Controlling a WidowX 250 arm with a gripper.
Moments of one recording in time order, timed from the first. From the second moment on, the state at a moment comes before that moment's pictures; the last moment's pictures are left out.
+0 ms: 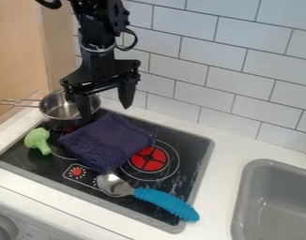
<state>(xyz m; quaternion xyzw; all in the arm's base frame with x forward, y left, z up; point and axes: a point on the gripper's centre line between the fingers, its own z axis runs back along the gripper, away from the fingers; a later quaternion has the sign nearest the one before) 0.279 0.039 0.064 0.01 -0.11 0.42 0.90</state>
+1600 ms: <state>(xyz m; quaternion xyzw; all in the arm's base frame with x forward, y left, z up) 0.231 -0.071 0.029 0.02 -0.07 0.54 0.84</state>
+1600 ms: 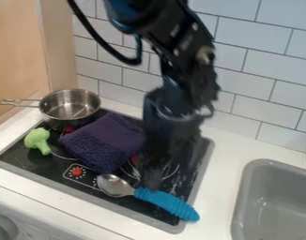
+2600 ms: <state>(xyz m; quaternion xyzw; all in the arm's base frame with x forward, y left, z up) 0.224 -0.082 -0.001 0.06 -0.04 0.55 0.83</state>
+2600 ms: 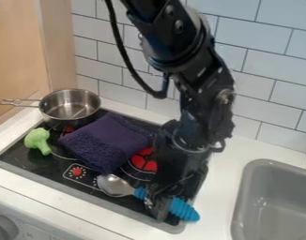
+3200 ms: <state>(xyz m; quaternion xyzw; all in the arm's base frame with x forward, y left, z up) 0.227 -0.082 0.000 0.05 -0.05 0.54 0.84</state>
